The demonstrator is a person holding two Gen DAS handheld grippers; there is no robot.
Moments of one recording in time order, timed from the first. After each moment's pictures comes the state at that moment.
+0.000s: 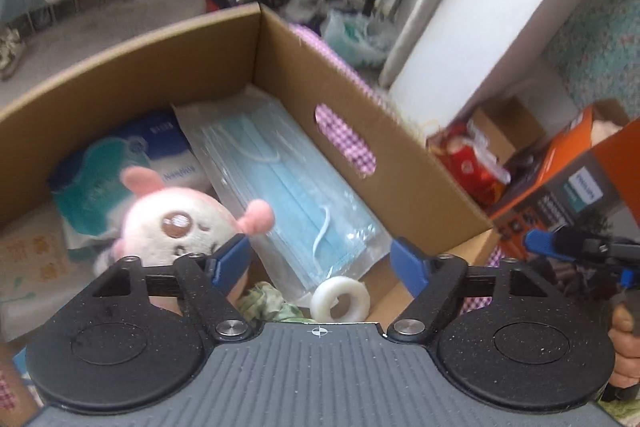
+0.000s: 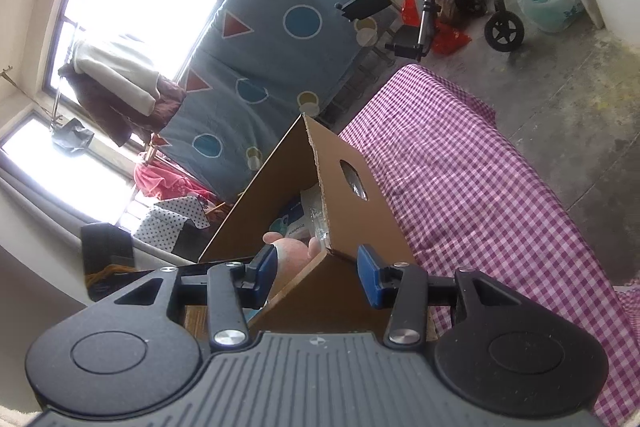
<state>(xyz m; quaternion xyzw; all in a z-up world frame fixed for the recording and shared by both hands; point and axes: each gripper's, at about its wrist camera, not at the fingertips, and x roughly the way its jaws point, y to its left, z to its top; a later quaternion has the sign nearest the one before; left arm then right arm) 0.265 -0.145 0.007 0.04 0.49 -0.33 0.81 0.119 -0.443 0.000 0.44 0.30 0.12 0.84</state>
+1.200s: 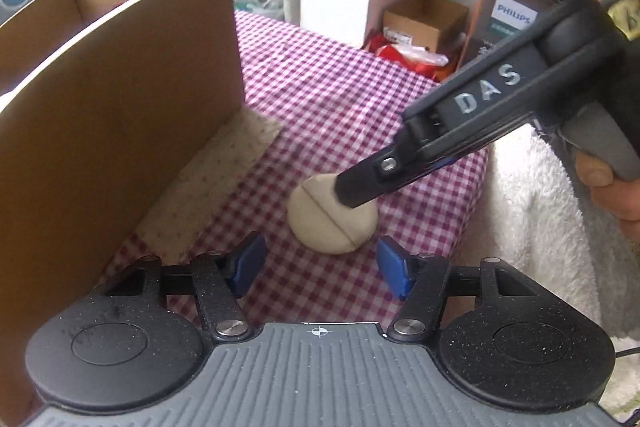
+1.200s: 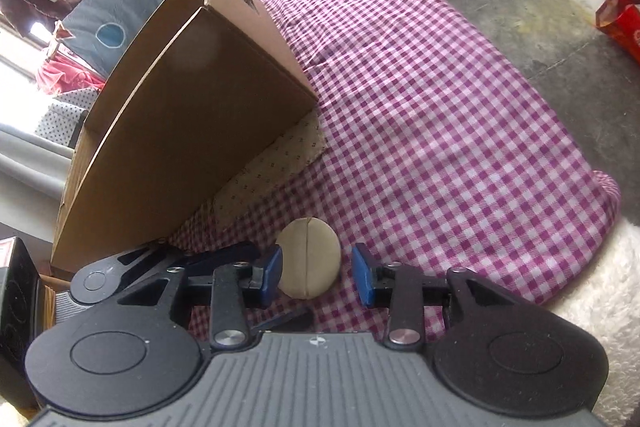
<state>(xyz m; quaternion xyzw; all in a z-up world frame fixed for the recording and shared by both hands) 0.096 -0.212 -0.089 0.20 0.41 -0.43 0.78 0.076 -0.385 -0.062 0.33 0.49 0.06 0.80</state>
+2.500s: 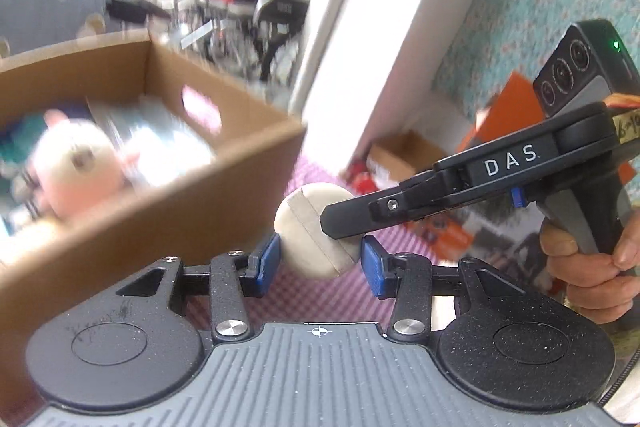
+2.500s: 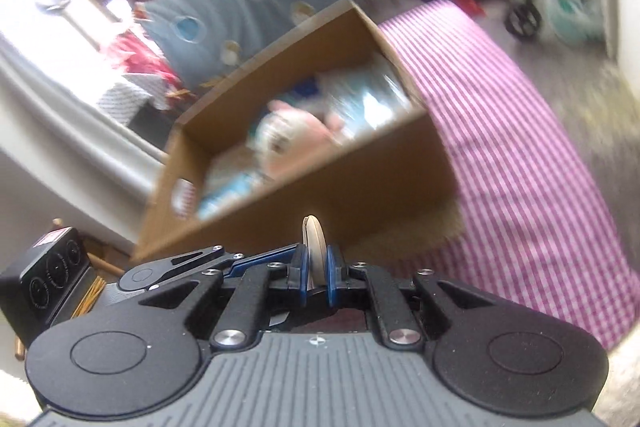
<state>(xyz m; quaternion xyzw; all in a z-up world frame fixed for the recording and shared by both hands) 0.108 -0.116 -0.004 -0.01 0.34 -0.45 0.83 0.099 -0.327 0.043 0.26 0.41 0.14 0.86</state>
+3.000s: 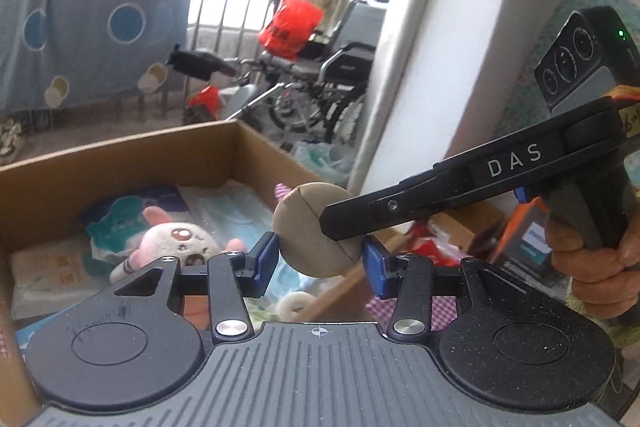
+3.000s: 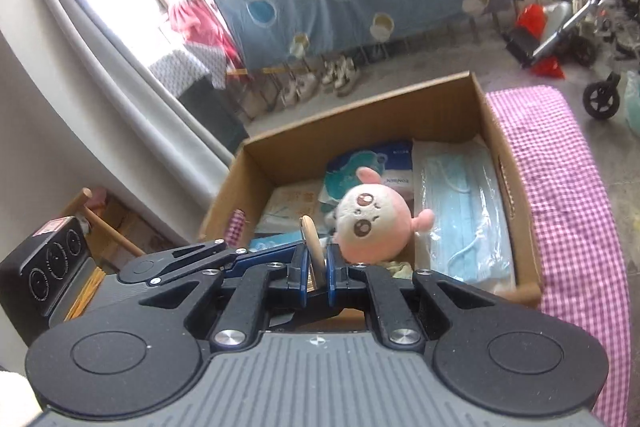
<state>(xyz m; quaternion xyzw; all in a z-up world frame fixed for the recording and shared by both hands) 0.159 -0.088 0.043 -0.02 0.28 -0.37 0.88 0.202 -0.286 0.097 0.18 0.41 0.23 0.87</state>
